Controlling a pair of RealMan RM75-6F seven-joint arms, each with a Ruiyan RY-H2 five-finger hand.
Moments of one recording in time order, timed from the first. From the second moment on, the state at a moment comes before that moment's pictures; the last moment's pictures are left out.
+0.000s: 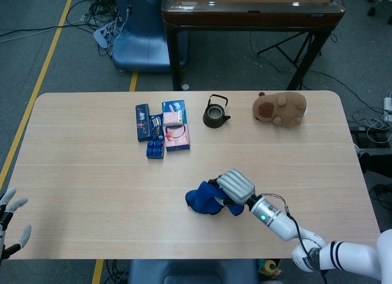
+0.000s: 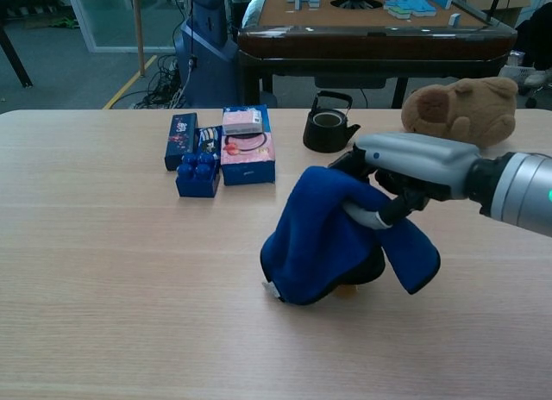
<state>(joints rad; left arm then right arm) 0.07 -1.14 0.01 -1.53 1.60 1.69 -0.14 0.70 -1.50 0.05 -1.48 -1.52 0.92 0.03</state>
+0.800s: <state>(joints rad) 0.07 -1.14 0.01 -1.53 1.61 1.69 -0.16 0.72 -1.65 -0.03 -1.27 -1.51 0.82 -0.12</state>
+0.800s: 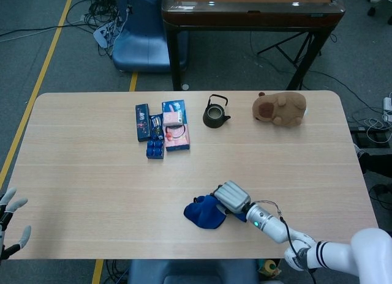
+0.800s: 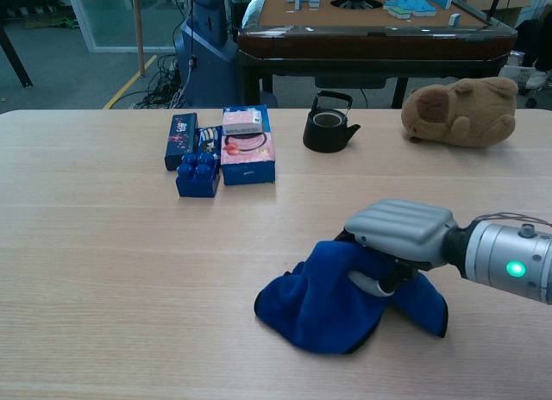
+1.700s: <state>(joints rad) 0.07 -1.14 0.00 -1.52 1.60 1.68 -0.17 0.72 -1.66 -0.04 -1.28 -1.53 0.84 -0.10</state>
